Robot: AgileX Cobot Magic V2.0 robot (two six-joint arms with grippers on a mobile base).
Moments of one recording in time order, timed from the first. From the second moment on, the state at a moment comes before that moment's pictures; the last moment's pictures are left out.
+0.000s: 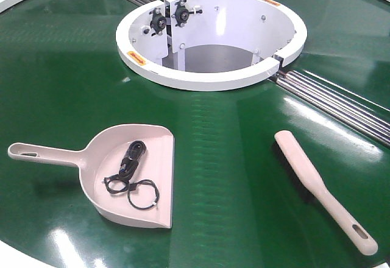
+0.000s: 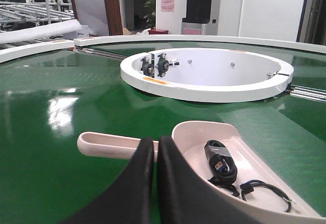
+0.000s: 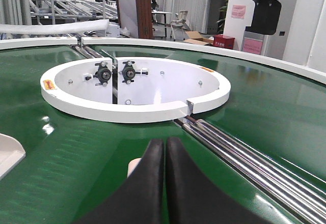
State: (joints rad) left arm -0.18 -0.01 0.03 0.02 0.07 0.01; right arm 0.13 0.21 -0.16 0.07 0.06 -0.16
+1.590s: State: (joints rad) left arm -0.18 -0.01 0.03 0.02 0.08 0.01; right arm 0.08 -0.01 0.03 0.02 0.09 -0.07
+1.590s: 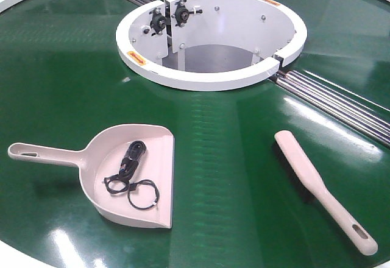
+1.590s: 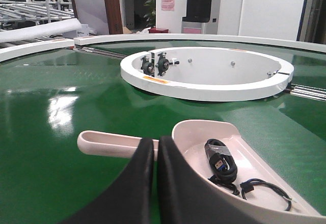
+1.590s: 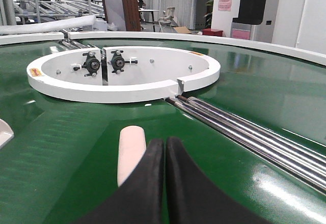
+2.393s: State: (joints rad) left arm -0.18 -0.01 0.03 0.02 0.08 0.01; right arm 0.08 -0.01 0.03 -0.06 0.09 0.03
